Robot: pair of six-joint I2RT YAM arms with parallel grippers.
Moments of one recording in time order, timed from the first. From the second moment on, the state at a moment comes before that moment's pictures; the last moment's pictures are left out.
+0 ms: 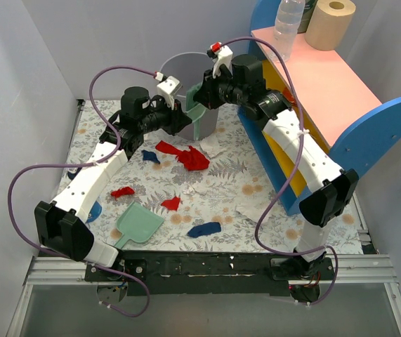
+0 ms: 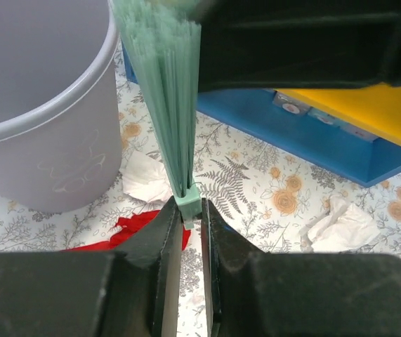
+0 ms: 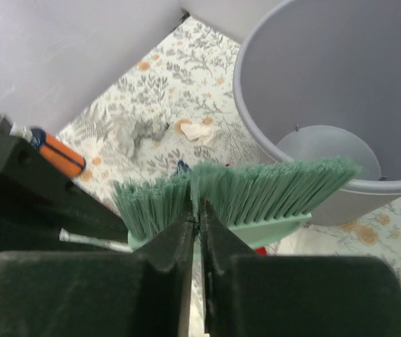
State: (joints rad) left arm -0.41 1.45 1.42 -0.23 0.47 -0.01; right arm 0.63 1.83 2.06 -0.49 -0.27 0.20
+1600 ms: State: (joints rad) left arm -0.38 1.31 1.55 -0.39 0.70 -0.17; right arm 0.47 1.83 1.74 -0.12 -1.43 0.35
